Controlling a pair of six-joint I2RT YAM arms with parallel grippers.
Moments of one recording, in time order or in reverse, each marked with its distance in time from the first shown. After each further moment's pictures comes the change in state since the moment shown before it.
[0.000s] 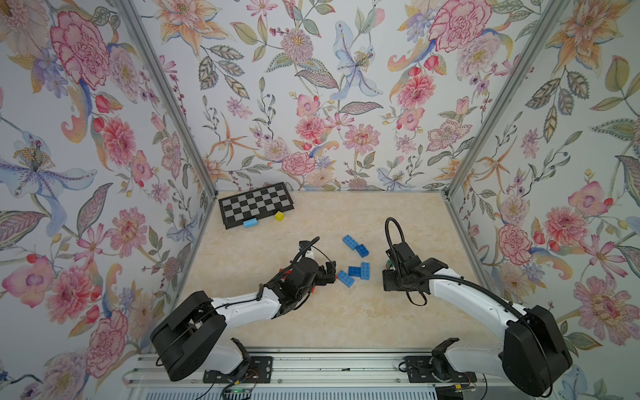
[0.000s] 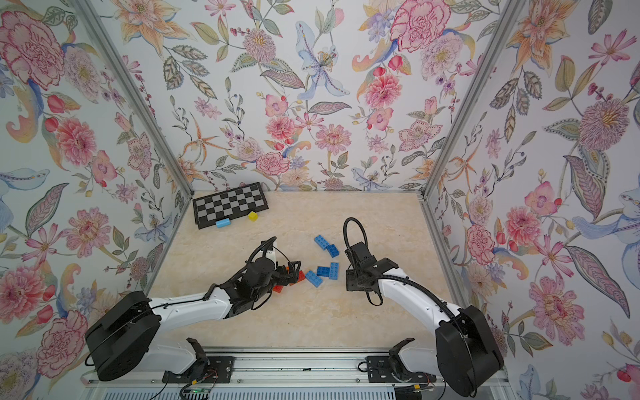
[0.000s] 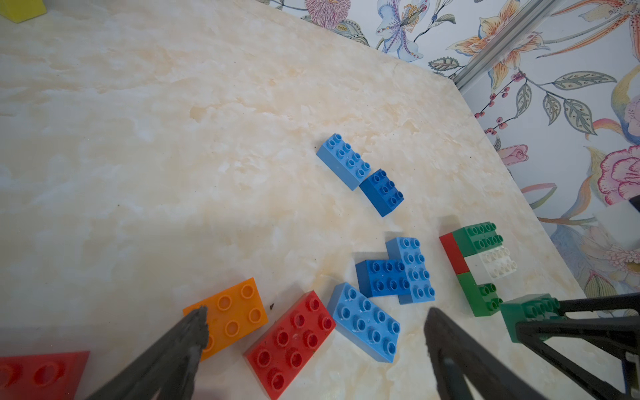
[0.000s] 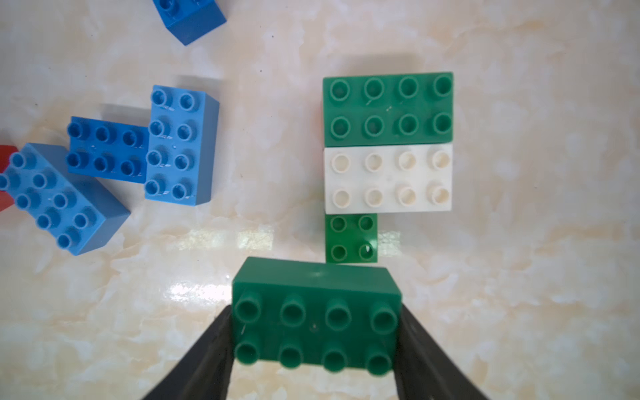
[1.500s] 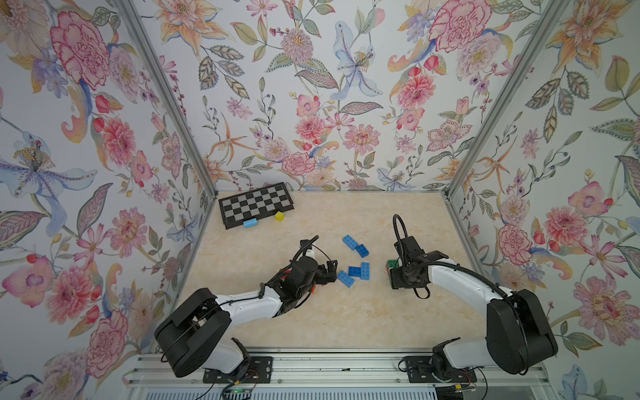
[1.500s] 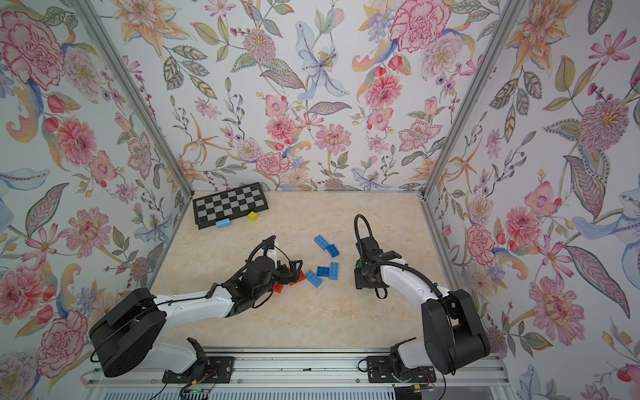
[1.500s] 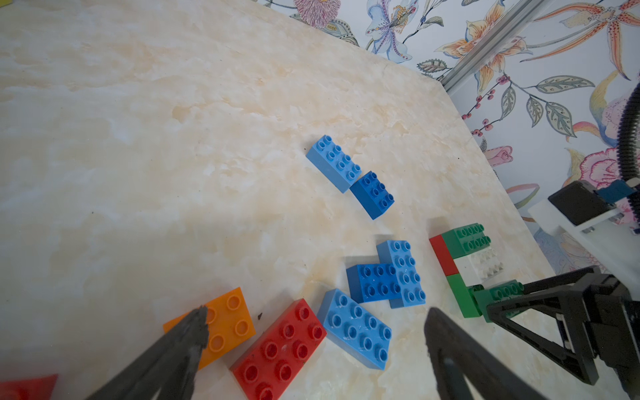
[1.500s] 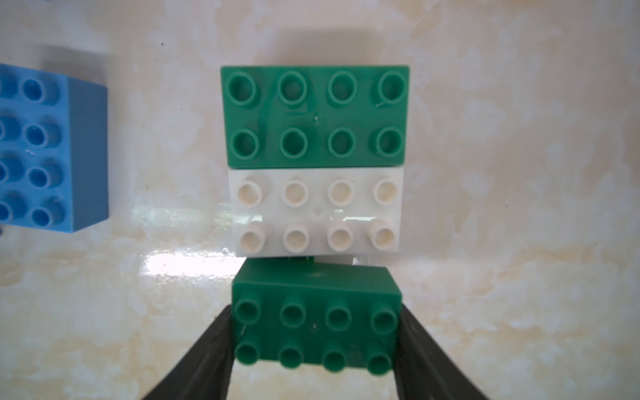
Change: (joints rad) left arm 0.018 0.032 0.000 0.053 0.050 -0.001; right arm -0.146 0.134 0.031 -0.001 -0.041 -0.162
